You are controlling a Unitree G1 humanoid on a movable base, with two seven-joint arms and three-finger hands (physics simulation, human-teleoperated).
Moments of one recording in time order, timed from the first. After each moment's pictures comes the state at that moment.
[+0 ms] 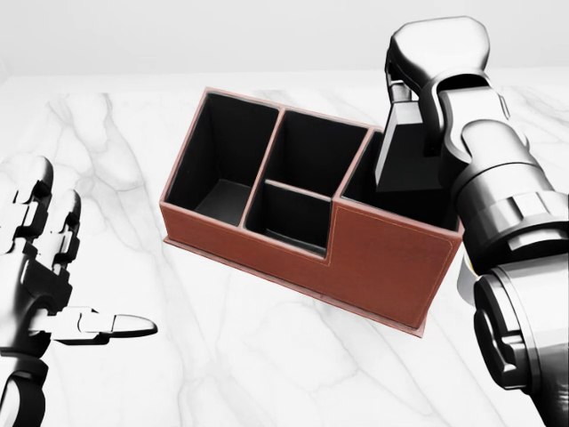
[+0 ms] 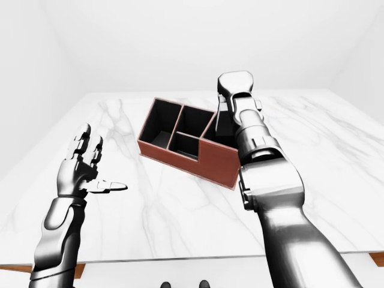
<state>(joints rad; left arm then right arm) -0.08 0.12 0.22 -0.19 -0.17 0.03 -0.19 -1.39 -0.32 0.03 1.36 -1.38 0.01 -0.15</state>
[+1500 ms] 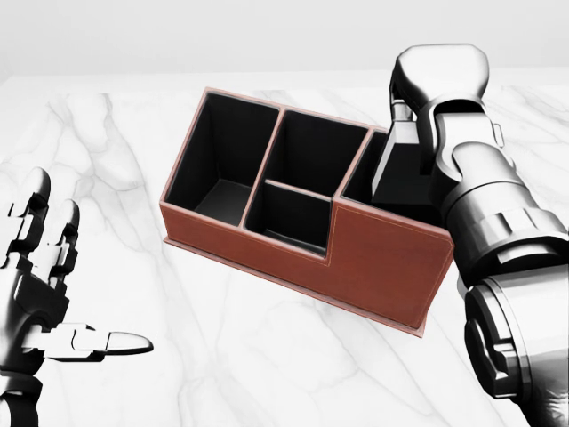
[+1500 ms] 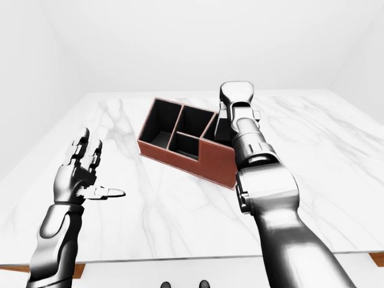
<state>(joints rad) -0.02 0.11 0.23 -0.24 -0.19 0.02 -0.23 -1.34 -0.30 -0.02 1.39 -1.37 0.09 -0.20</state>
